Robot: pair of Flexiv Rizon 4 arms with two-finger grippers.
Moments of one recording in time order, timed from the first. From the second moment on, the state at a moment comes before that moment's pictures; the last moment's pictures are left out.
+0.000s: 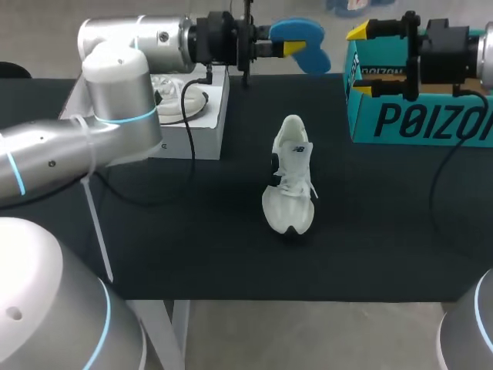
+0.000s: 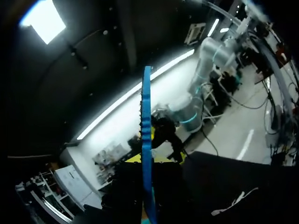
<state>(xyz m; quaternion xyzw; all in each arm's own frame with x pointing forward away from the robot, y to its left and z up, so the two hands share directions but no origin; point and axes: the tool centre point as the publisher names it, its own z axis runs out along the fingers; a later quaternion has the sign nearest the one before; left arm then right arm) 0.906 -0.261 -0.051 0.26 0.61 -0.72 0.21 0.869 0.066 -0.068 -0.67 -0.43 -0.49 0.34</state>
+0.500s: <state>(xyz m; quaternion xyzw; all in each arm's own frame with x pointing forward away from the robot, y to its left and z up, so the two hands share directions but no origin) 0.937 -0.264 -0.049 0.08 0.70 -0.71 0.09 0.869 0.064 -0.070 -0.67 -0.43 -0.49 0.34</state>
